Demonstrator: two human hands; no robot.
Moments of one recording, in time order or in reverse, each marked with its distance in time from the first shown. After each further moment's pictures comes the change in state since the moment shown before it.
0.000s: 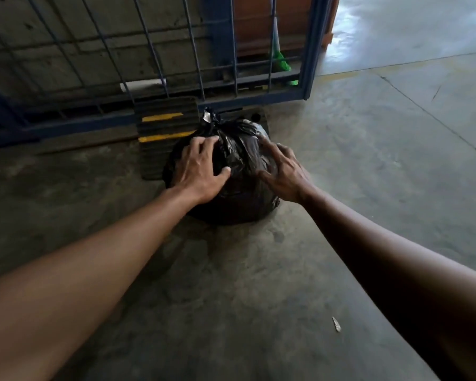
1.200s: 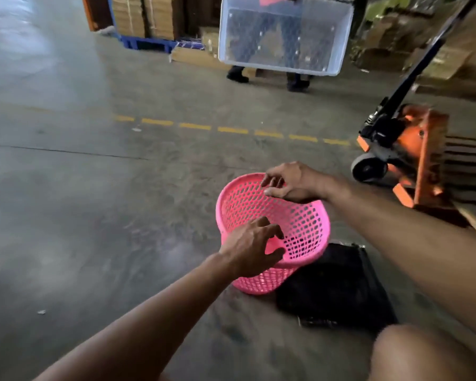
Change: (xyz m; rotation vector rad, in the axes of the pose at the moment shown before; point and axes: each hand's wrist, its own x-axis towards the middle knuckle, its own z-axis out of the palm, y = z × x) left_hand -0.634 0.478 -0.064 -0.424 -0.926 1.632; right_hand -0.851 -0.084 -0.320 -0.290 0.302 1.103
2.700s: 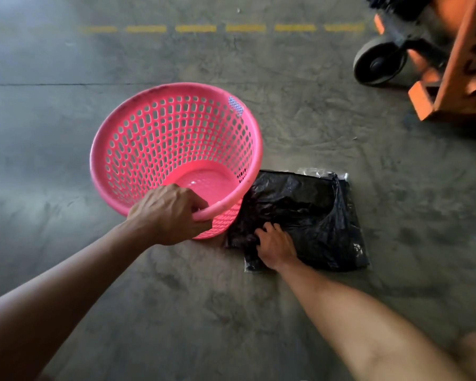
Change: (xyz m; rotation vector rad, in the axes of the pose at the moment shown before) left_hand 0.069 0.026 0.105 0.404 -0.258 -0.344; right_hand -0.096 0.235 0.359 0.033 -0.154 0.325
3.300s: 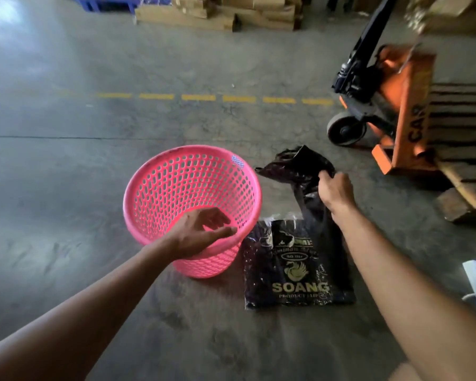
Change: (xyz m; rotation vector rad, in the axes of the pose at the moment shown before) left_hand 0.006 -0.004 -0.028 -0.676 0.039 0.049; right_hand -0.018 0.024 -0.286 0.824 0.608 0.513
